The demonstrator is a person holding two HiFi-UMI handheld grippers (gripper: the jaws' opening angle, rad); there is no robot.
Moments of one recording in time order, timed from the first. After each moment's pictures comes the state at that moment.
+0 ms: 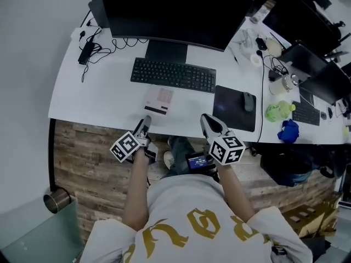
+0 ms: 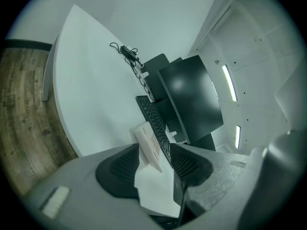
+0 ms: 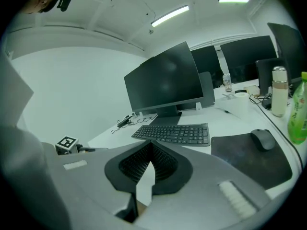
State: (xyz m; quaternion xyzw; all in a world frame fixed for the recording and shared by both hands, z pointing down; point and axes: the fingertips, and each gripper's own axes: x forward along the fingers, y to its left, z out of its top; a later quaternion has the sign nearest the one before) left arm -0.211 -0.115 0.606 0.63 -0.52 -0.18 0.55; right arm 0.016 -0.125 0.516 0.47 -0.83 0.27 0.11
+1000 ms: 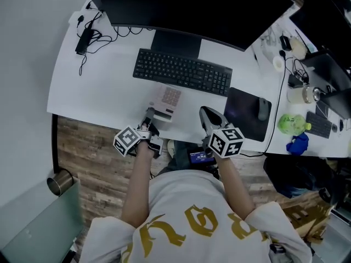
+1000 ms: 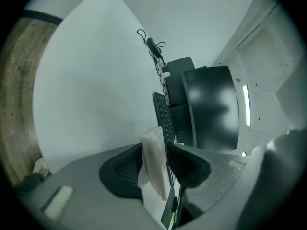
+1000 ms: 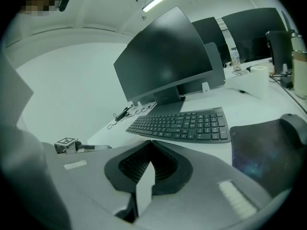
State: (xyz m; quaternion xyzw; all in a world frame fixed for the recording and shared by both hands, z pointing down) left arm -0.211 -0.161 0.643 0.52 -0.52 -0.26 0.62; right arm -0.010 -0.192 0.581 0.42 -0.83 0.34 0.14
